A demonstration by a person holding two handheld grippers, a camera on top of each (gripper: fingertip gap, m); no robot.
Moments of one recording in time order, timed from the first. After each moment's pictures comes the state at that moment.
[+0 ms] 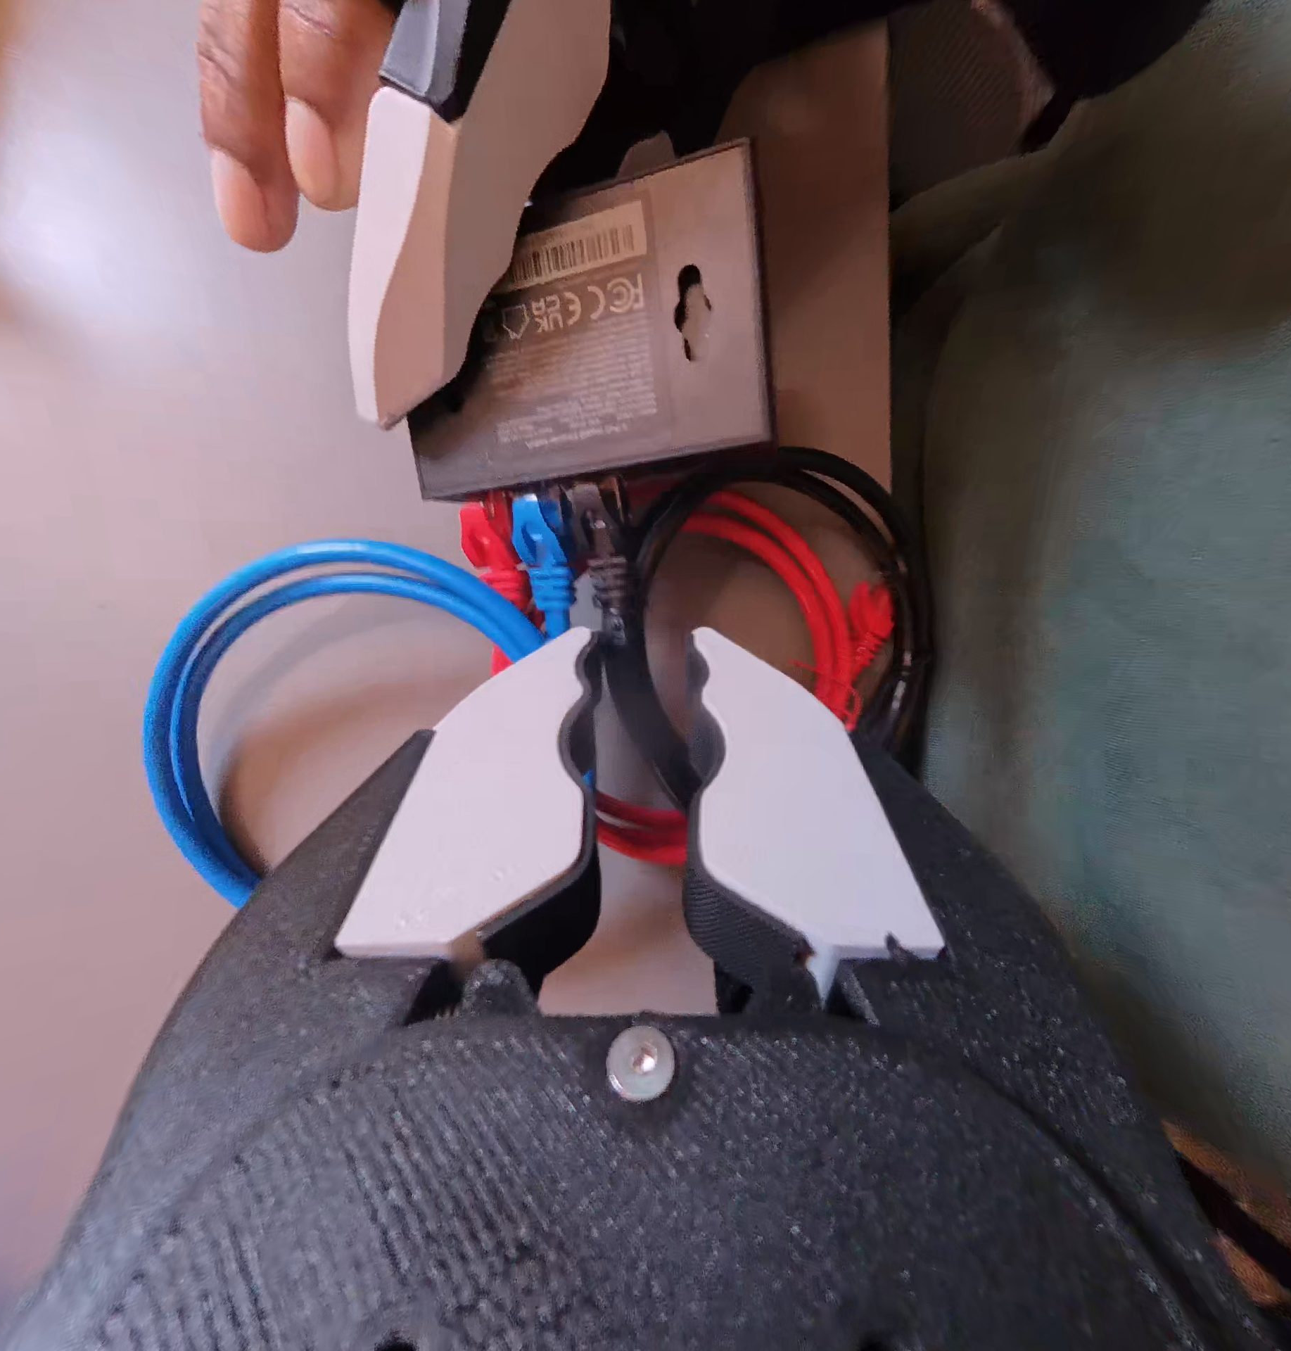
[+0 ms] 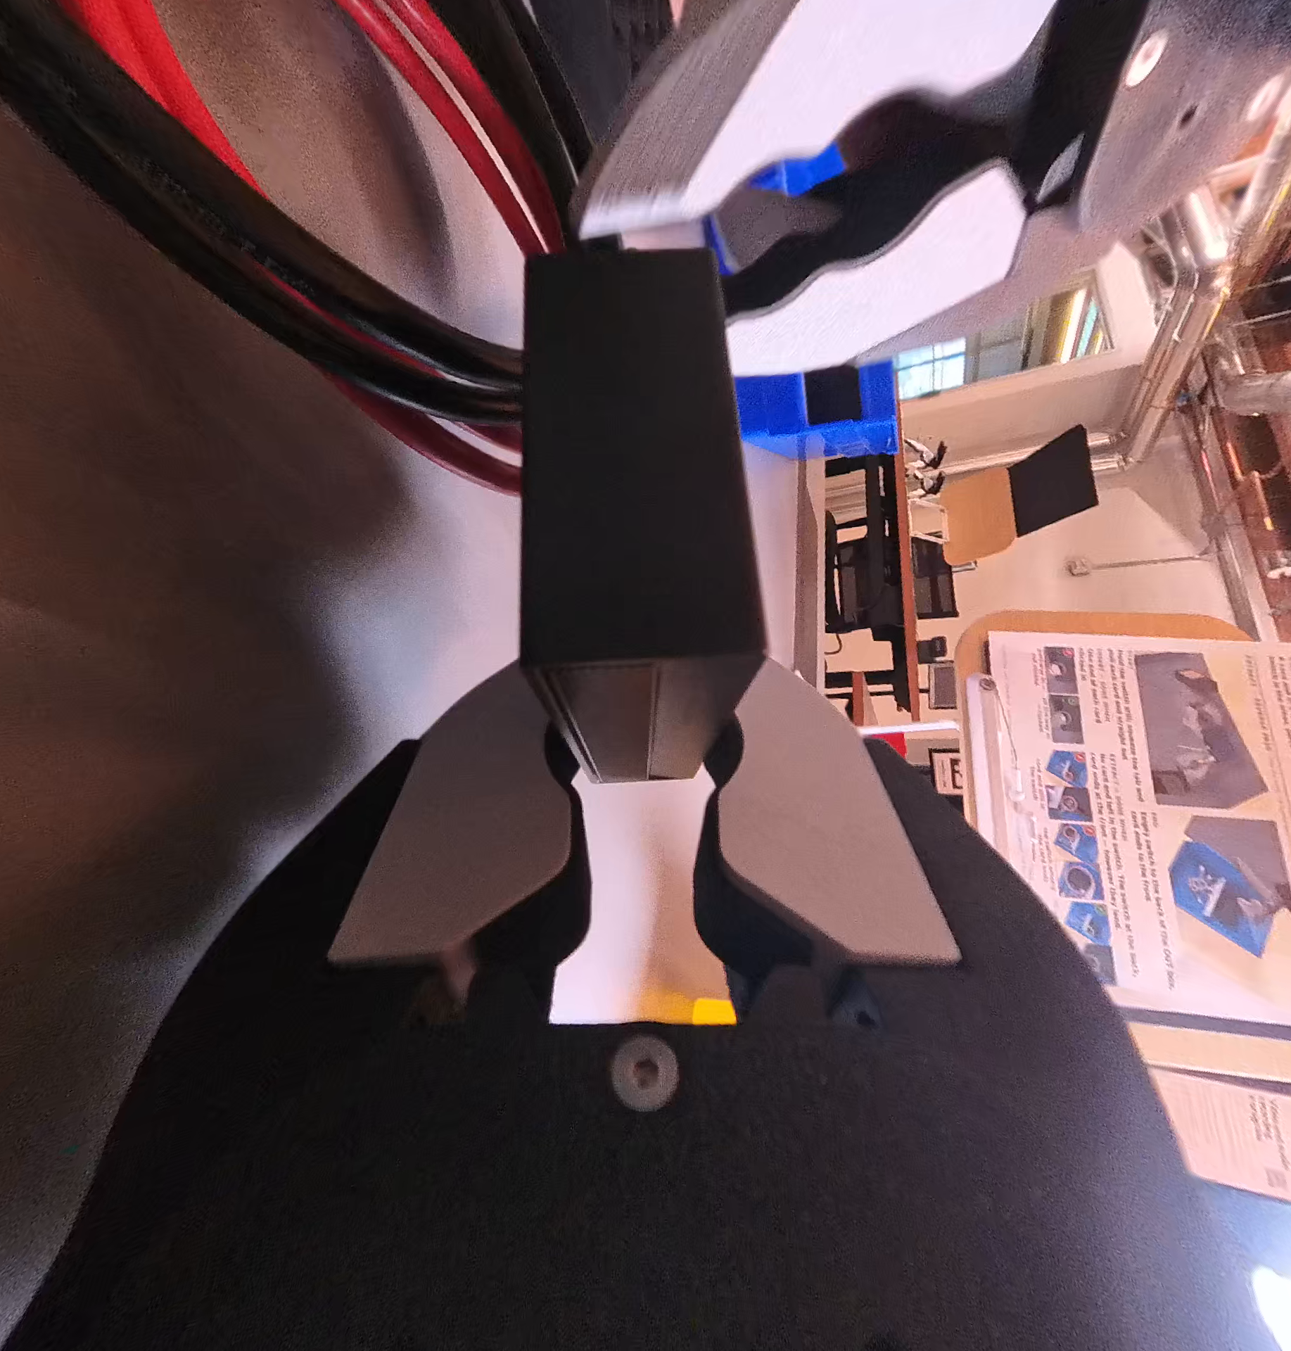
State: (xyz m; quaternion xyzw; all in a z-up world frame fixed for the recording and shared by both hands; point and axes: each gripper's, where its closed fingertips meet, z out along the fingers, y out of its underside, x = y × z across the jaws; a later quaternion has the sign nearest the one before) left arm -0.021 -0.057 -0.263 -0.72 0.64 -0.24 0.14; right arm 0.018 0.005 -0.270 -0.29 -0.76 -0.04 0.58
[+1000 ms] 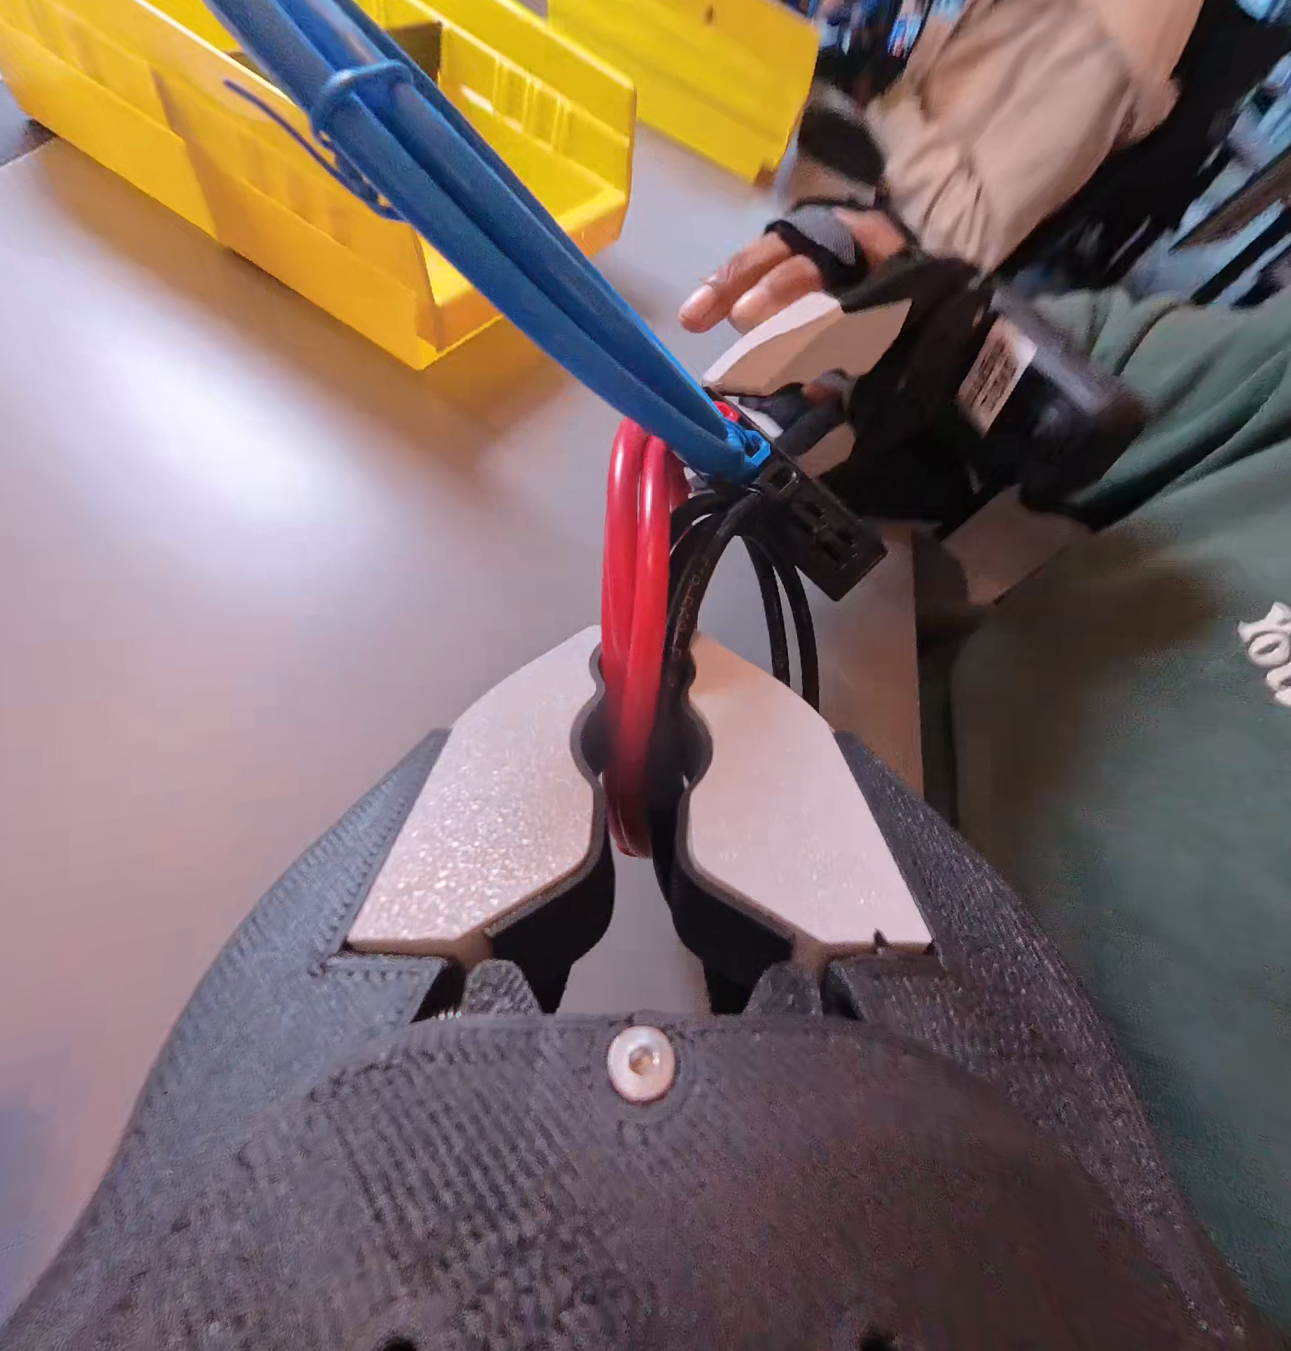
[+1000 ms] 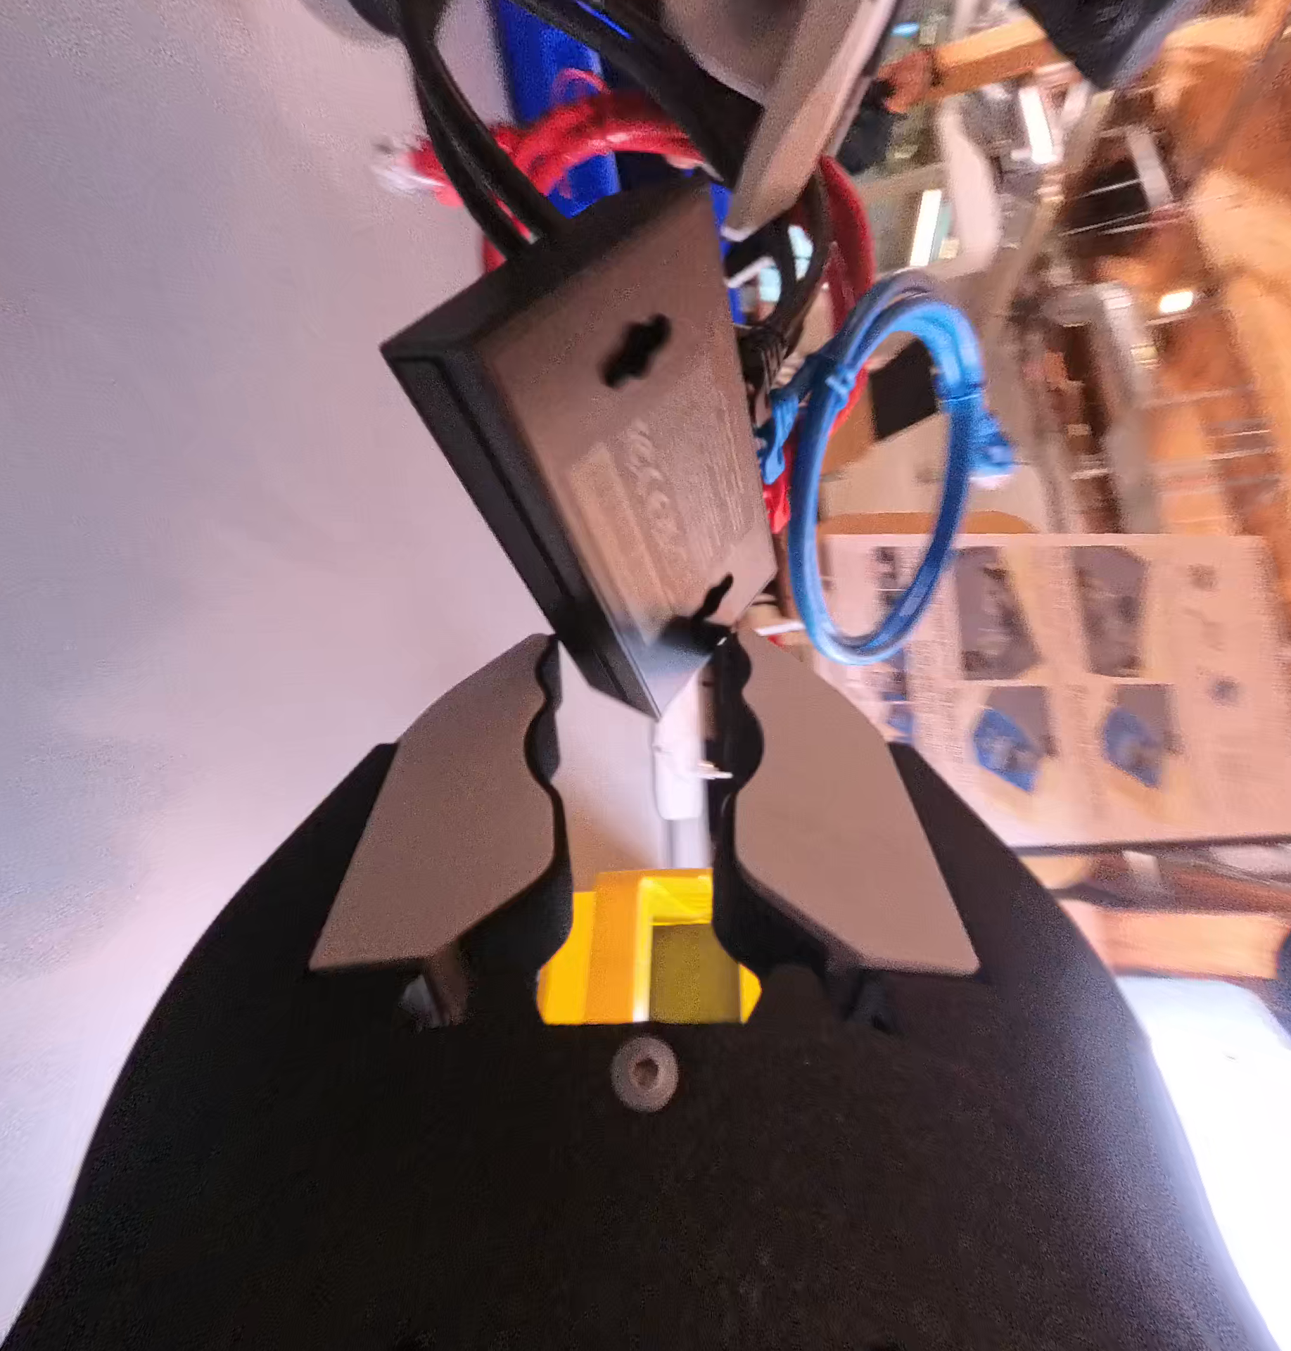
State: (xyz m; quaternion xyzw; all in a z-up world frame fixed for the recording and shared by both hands) left arm -0.070 0.022 -0.192 -0.74 0.43 -0.40 0.33; right arm 0.036 0.032 -0.218 -0.31 -0.70 -0.13 0.63
